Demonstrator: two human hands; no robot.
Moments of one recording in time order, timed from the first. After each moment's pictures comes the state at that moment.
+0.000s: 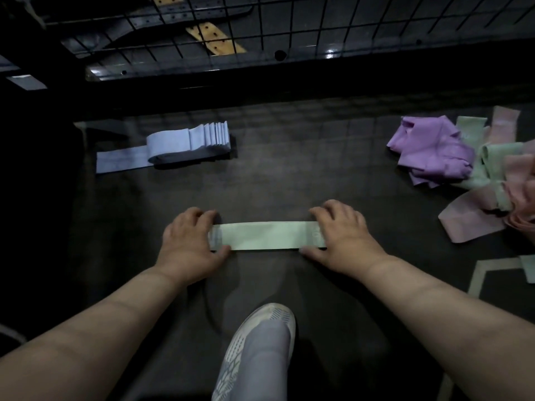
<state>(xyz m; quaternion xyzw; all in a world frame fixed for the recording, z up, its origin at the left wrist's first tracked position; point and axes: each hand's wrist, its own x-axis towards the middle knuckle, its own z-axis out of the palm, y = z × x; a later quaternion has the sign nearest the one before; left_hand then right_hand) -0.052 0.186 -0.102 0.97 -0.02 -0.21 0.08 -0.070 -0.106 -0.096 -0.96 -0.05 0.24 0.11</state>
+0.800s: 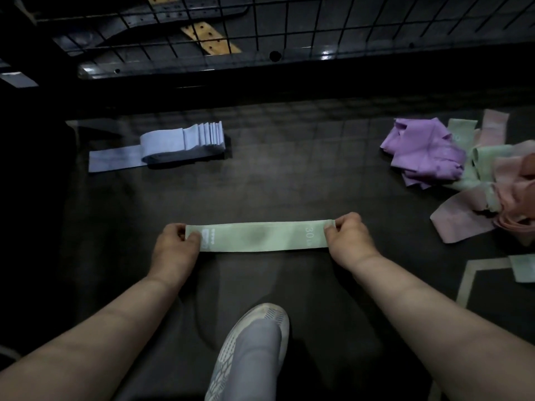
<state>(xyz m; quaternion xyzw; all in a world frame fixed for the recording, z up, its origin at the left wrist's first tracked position) -0.061 0.182 -0.102 0.87 0.32 -0.19 0.33 -0.065 -0.109 -0.101 -0.84 0.36 0.25 0.32</state>
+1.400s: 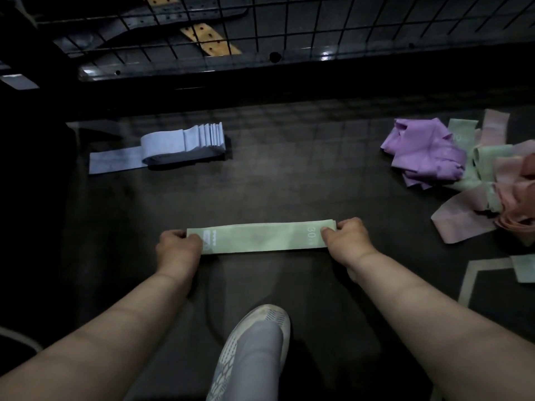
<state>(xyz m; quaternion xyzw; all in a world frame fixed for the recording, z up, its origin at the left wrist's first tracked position) -0.058 0.173 -0.112 0.82 0.43 -0.16 0.36 -0.066 -0.104 -0.110 -0.78 0.42 0.24 0.39</state>
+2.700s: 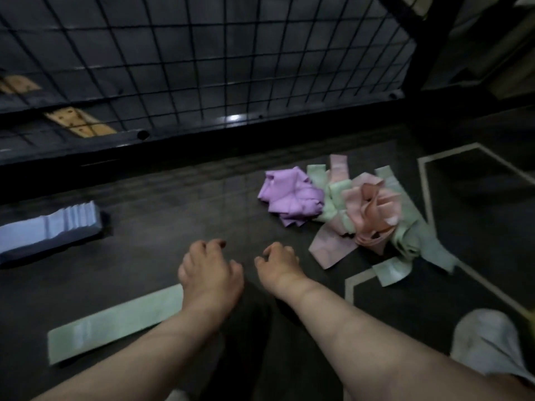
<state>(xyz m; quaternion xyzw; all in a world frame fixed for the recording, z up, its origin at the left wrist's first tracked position) -0.041 -0.075 -0.043 0.95 0.03 -0.20 0.23 -0.058 -0.199 -0.066 -0.85 0.35 0.26 0.31</state>
